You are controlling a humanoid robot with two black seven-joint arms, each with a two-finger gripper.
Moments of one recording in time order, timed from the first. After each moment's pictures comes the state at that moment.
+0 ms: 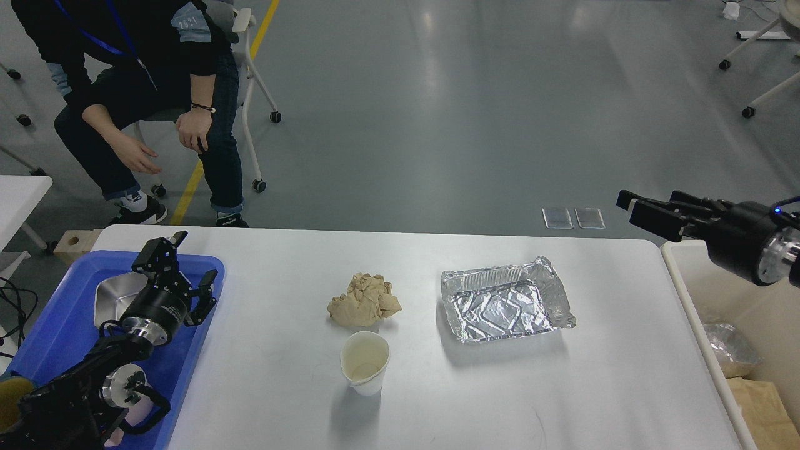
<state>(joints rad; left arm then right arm) -0.50 0.25 -0.62 -0.48 0.13 -0.35 -0.51 0.21 -1.00 1.18 1.82 -1.53 0.29 -0.10</state>
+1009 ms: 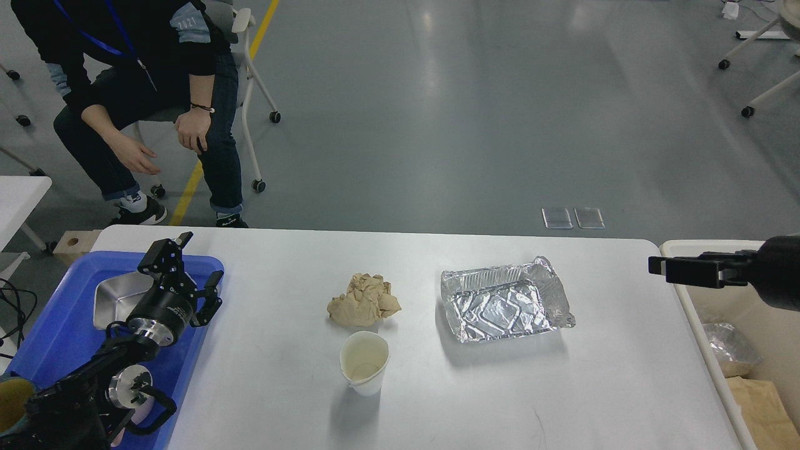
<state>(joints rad) -0.50 0.24 -0.62 -0.48 0.13 -0.36 -0.51 0.17 -1.14 1.27 1.81 -1.46 0.71 -0.05</state>
